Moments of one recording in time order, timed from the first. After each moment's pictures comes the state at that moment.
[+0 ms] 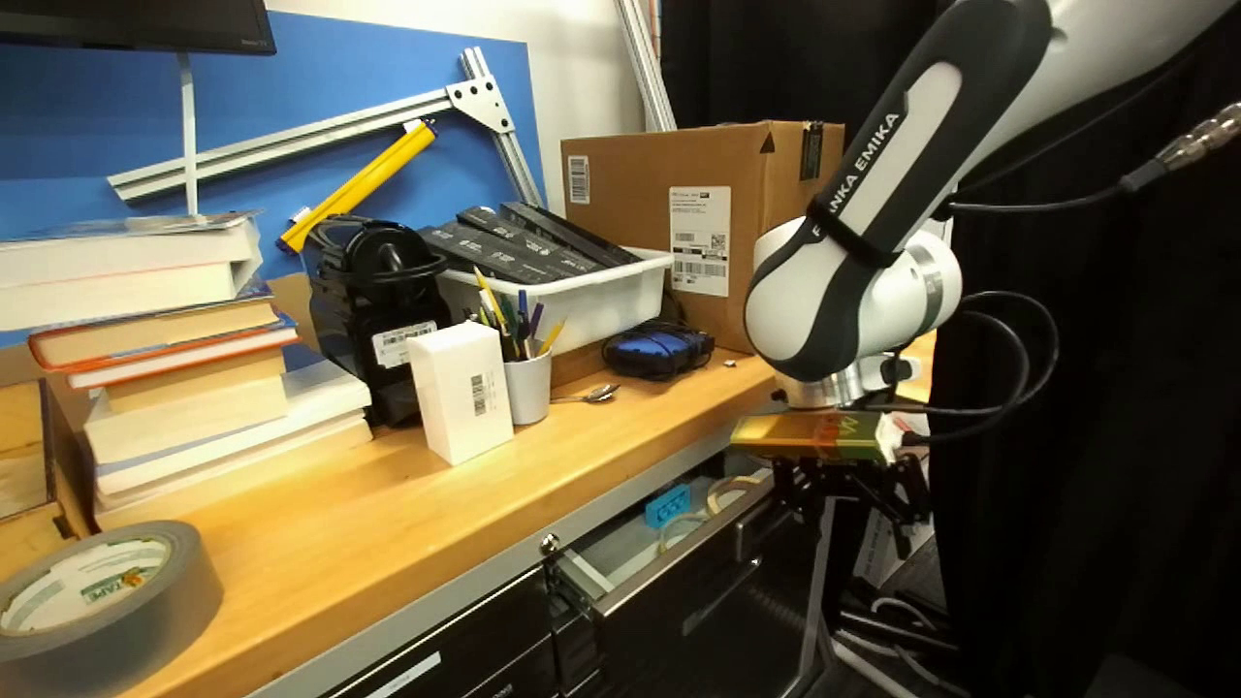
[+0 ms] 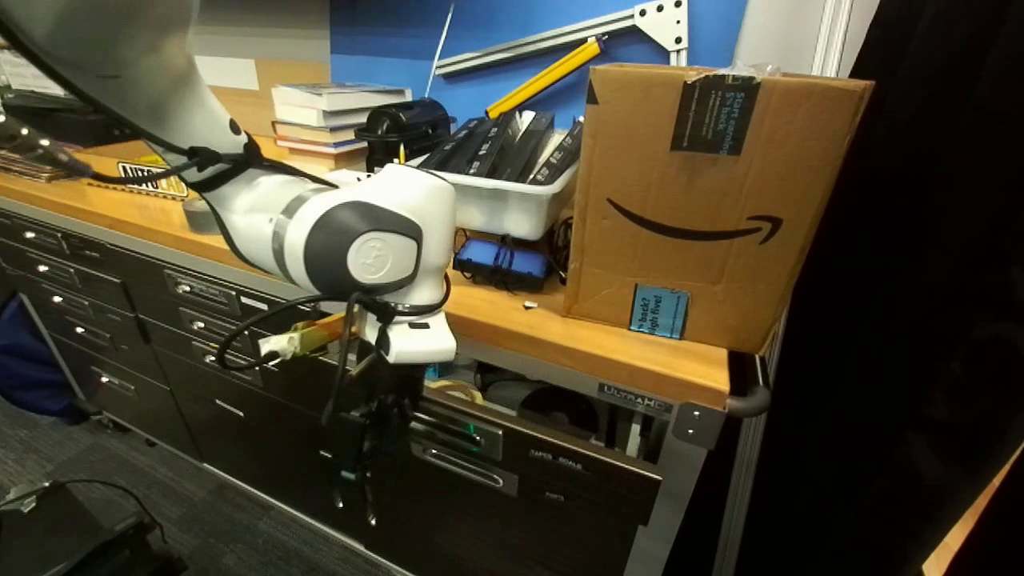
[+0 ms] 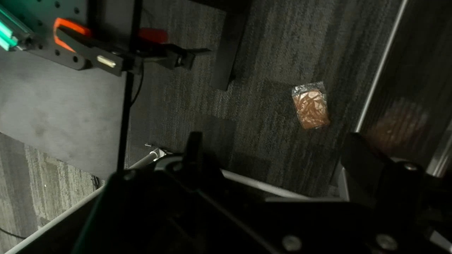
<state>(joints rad) -0.06 0.17 -0.11 -2.43 -0.12 2.29 1.21</state>
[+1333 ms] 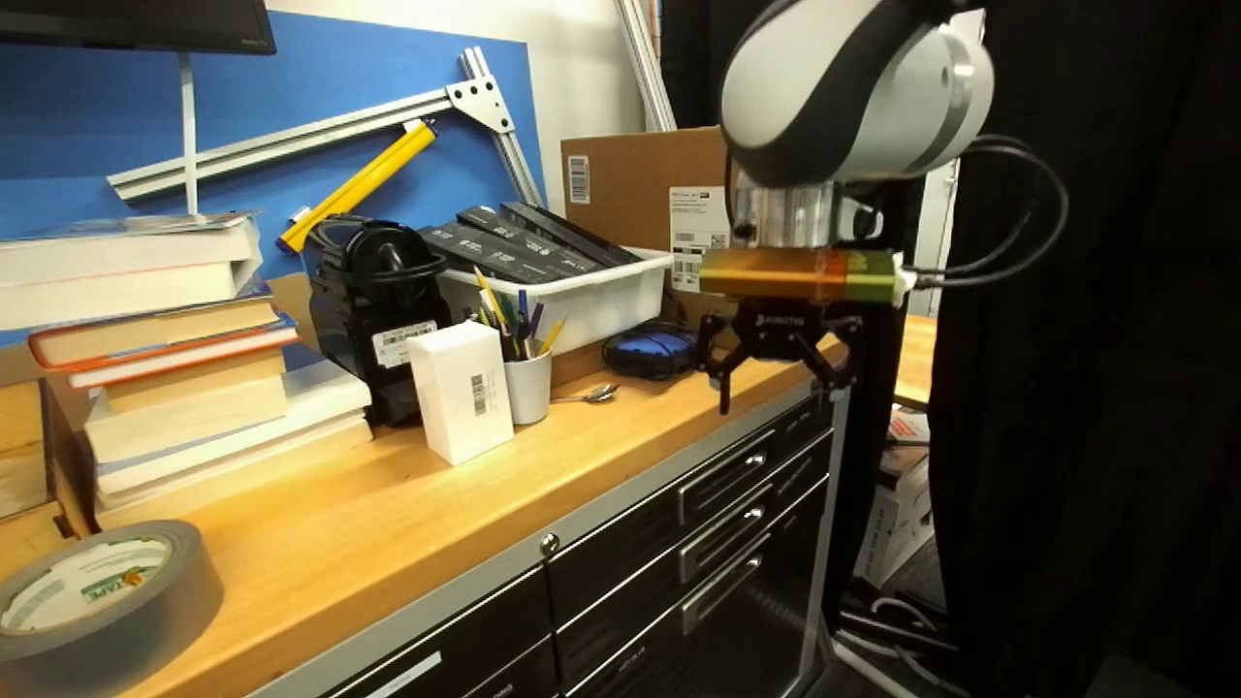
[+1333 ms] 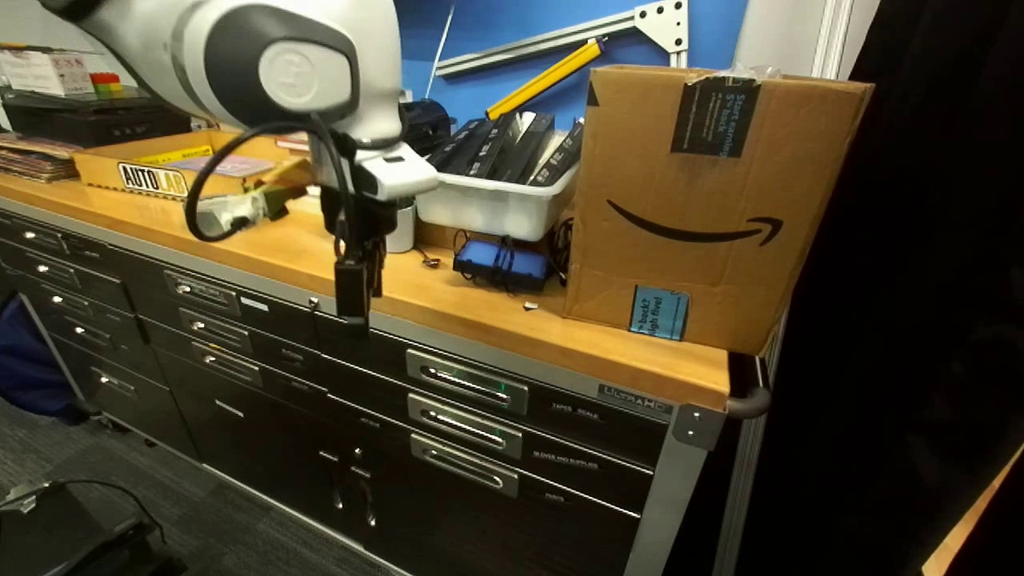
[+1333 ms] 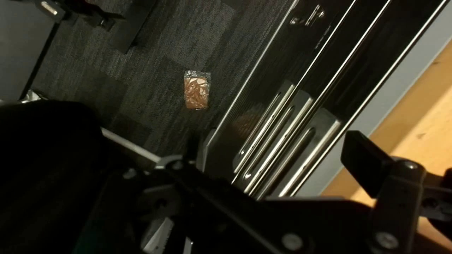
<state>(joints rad) 0.00 -0.18 -0.05 -2.41 0.02 2.21 0.83</state>
